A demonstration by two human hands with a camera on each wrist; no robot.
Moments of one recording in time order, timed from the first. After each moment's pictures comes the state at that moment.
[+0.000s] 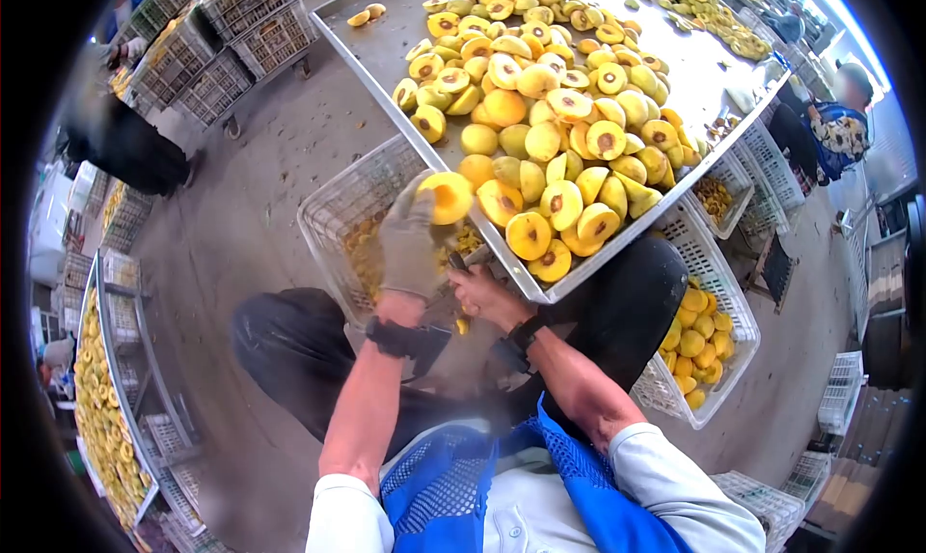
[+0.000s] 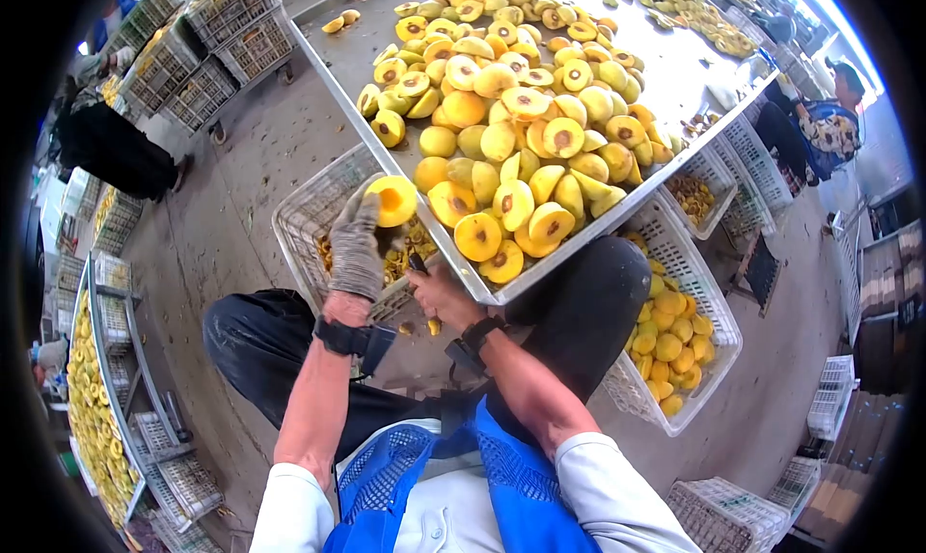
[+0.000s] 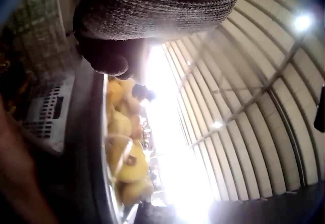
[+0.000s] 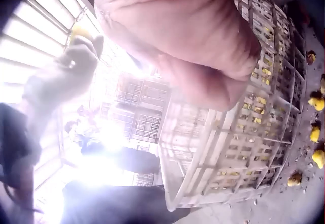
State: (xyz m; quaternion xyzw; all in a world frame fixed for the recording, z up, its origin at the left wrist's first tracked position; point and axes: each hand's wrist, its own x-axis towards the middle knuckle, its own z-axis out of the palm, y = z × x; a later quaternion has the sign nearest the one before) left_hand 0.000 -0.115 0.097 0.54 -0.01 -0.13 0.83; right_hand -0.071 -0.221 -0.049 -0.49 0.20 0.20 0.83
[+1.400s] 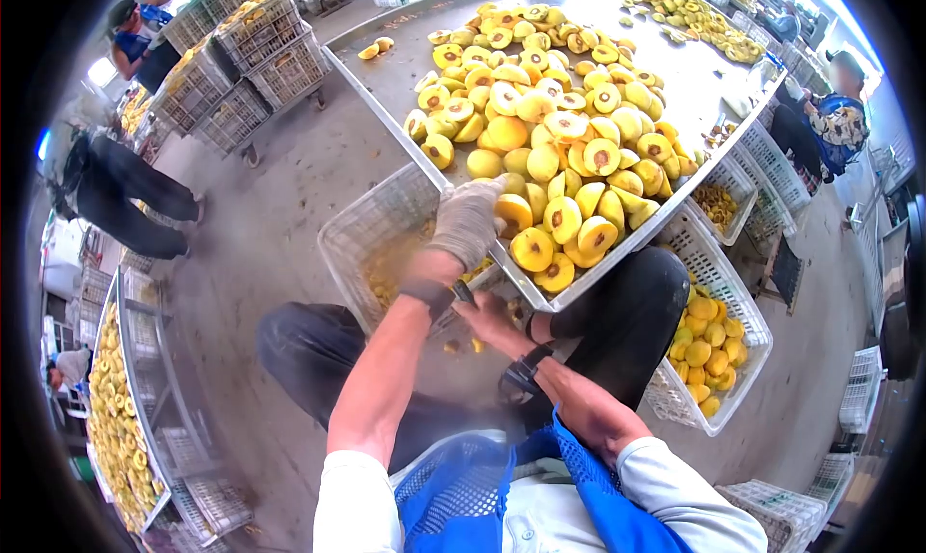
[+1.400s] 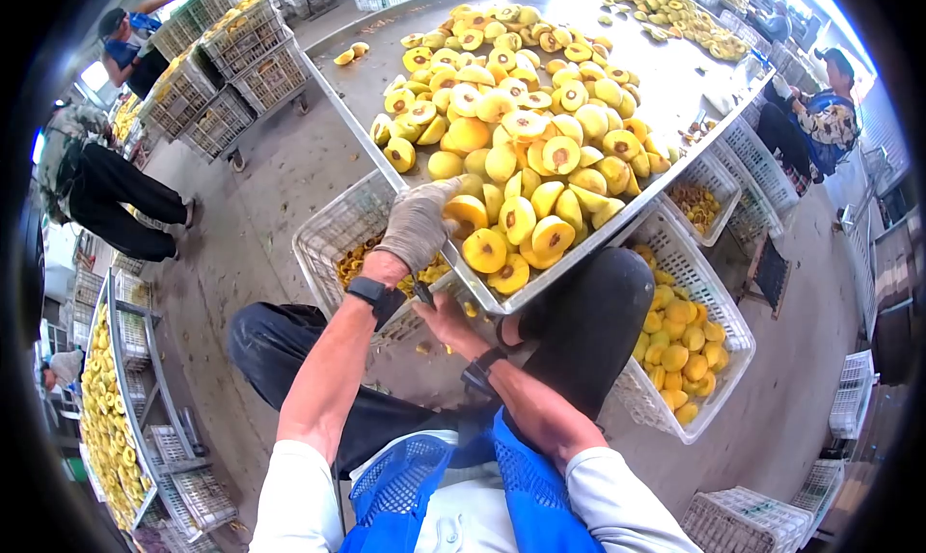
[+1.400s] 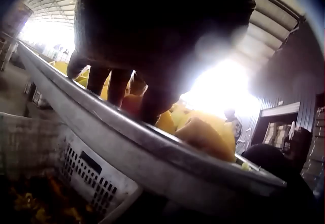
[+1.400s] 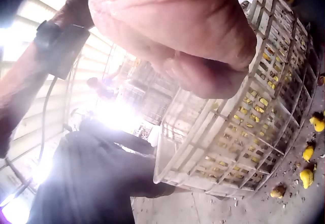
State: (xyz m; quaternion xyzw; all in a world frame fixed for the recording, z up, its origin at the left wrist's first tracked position) left_hand 0.036 -0.164 0.117 0.87 -0.39 0.07 0.30; right_hand -0.088 -0.199 -0.057 -0.80 0.12 0.01 0.59
